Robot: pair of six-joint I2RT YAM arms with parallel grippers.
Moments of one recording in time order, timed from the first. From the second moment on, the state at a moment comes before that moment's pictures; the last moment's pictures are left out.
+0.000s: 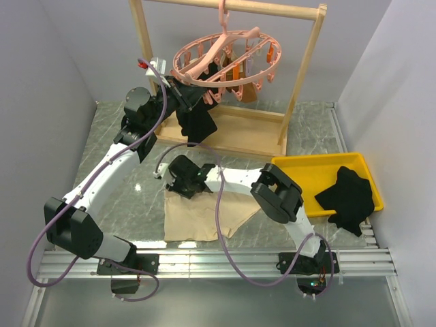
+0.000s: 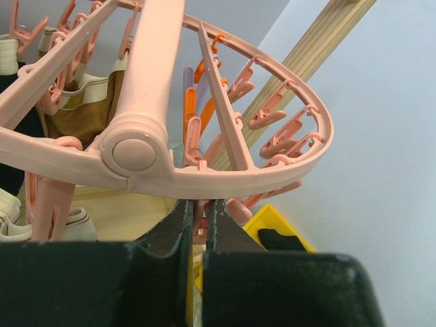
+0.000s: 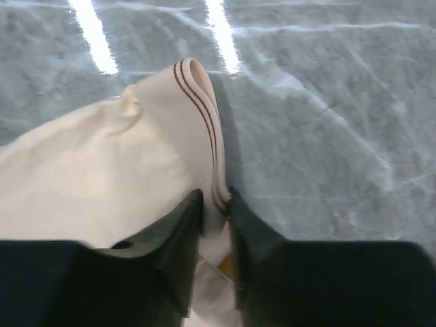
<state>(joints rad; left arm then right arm) -0.41 1.42 1.32 0.30 0.32 -0.63 1.02 2.16 1.54 -0.33 -0.06 -0.25</state>
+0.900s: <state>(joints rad) -0.41 1.41 1.31 0.29 0.32 -0.60 0.93 1.61 1.05 -0.11 0.16 -0.27</state>
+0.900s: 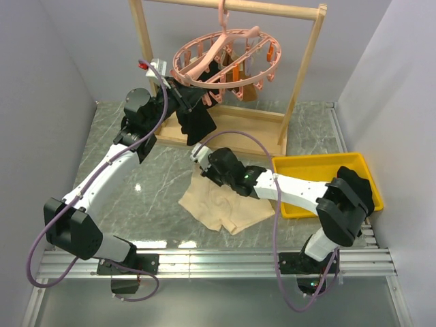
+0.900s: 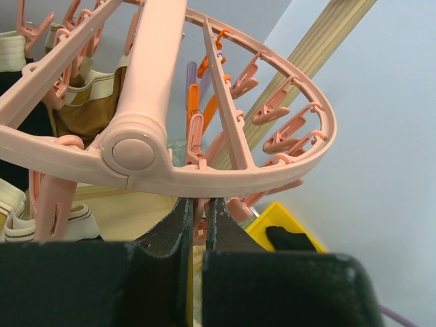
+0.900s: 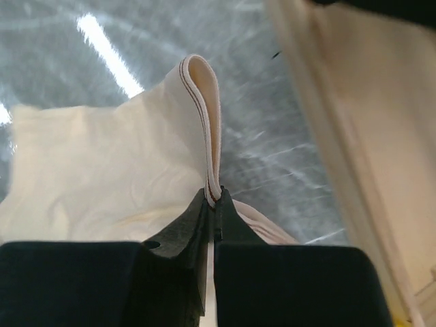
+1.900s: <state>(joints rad) -0.40 1.39 1.29 0.30 0.40 -0.53 0.72 1.45 1.33 -0.18 -0.22 -0.46</state>
